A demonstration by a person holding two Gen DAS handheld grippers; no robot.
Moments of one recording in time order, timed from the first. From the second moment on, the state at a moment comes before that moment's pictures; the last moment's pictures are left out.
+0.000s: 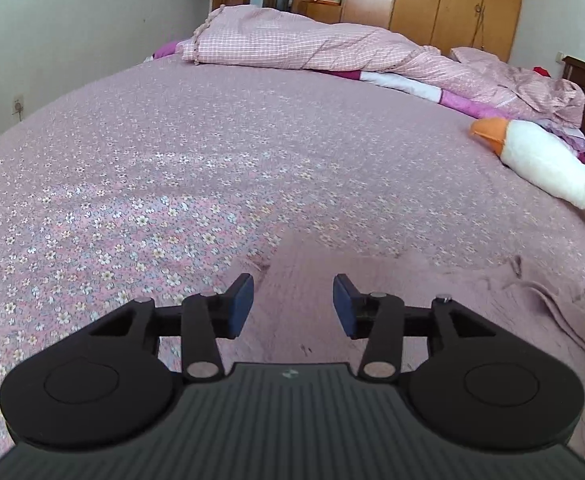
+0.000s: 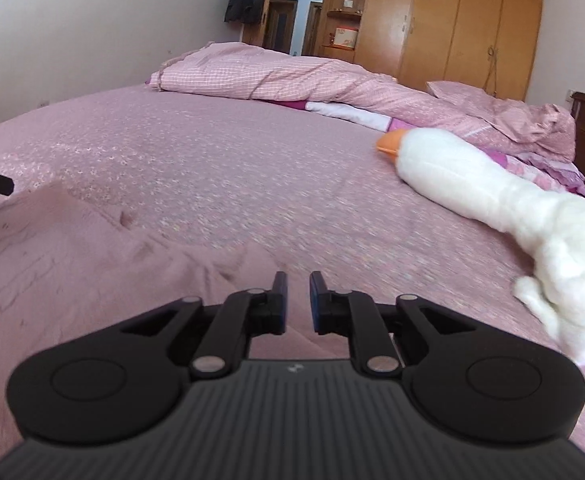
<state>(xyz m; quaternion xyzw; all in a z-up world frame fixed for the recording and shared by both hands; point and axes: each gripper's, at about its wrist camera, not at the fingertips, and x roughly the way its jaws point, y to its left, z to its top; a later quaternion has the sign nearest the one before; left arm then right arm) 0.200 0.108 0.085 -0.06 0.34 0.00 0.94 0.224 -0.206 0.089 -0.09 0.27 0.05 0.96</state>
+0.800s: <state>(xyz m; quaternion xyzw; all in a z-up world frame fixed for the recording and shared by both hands) 0.182 0.085 0.055 -0.02 0.37 0.01 0.93 0.245 -0.244 0.062 0.05 0.31 0.09 0.95</state>
